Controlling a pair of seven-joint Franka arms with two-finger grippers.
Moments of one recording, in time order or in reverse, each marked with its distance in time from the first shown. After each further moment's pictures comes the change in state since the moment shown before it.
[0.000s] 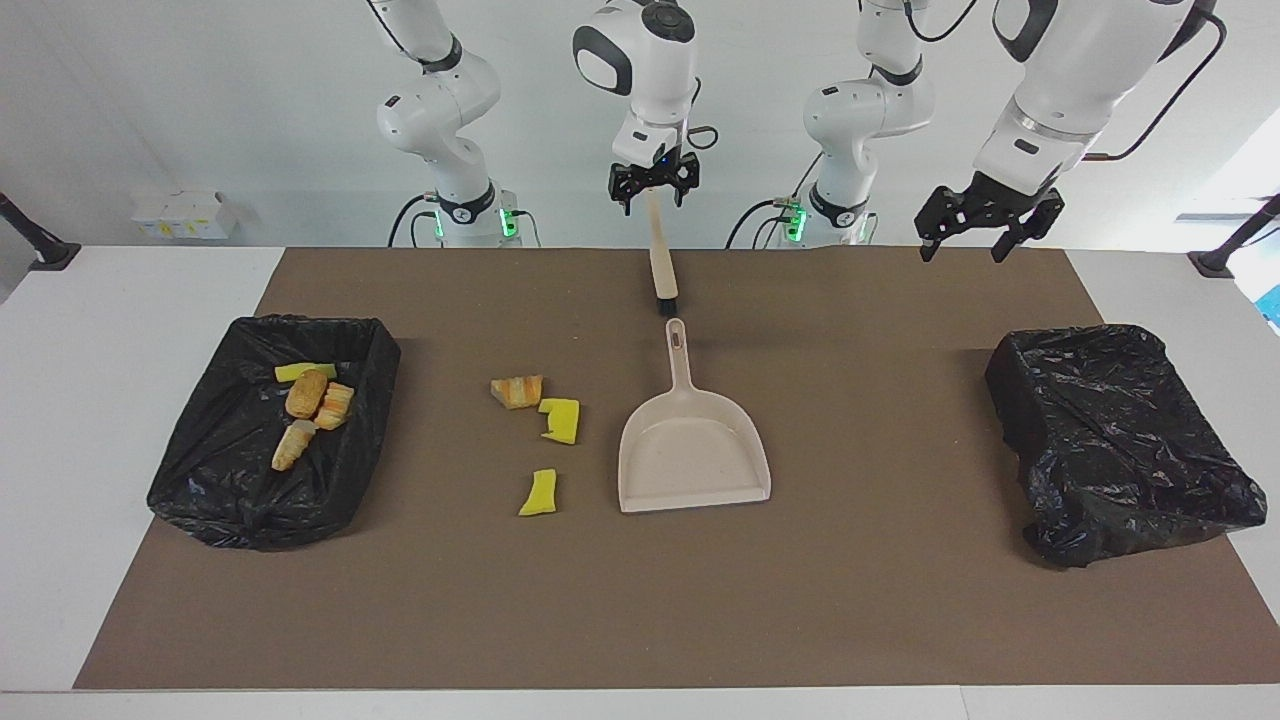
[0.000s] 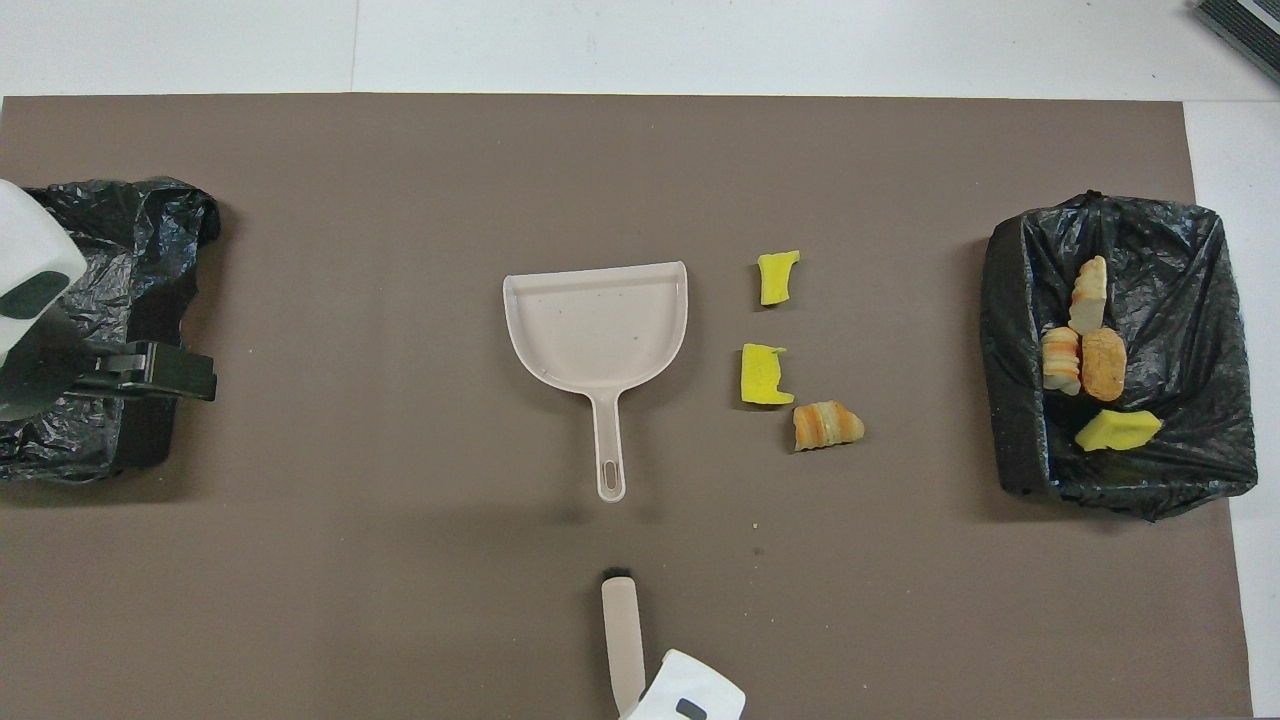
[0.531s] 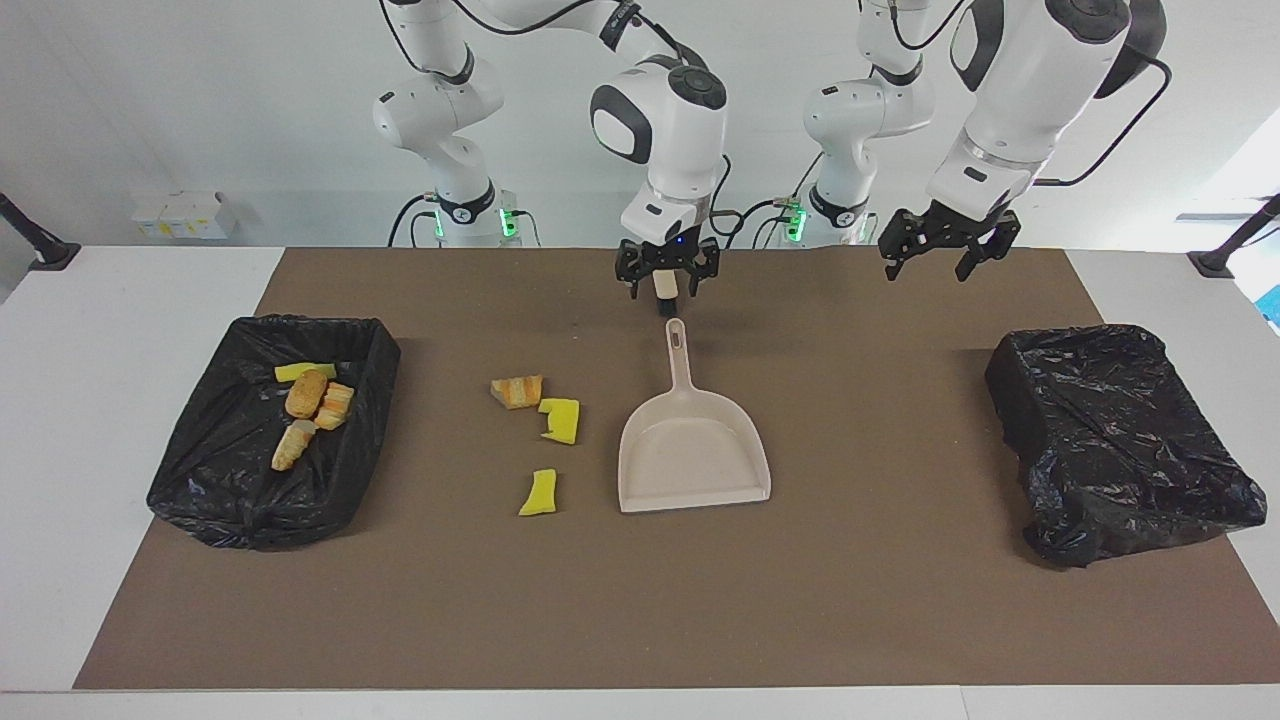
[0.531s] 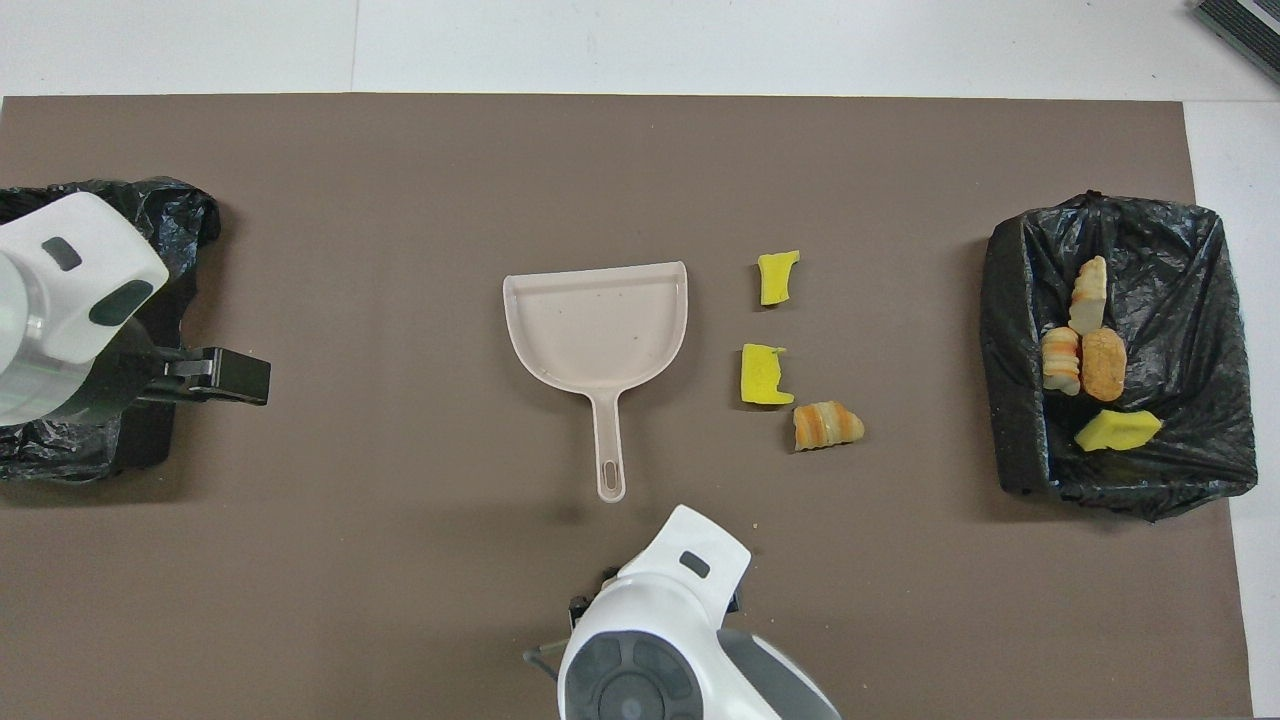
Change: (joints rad) left arm 0.003 0.001 -0.062 -0.032 0.000 0.025 -0.069; right arm -0.137 0.152 -0.001 0.180 -0.163 -0.003 -0.004
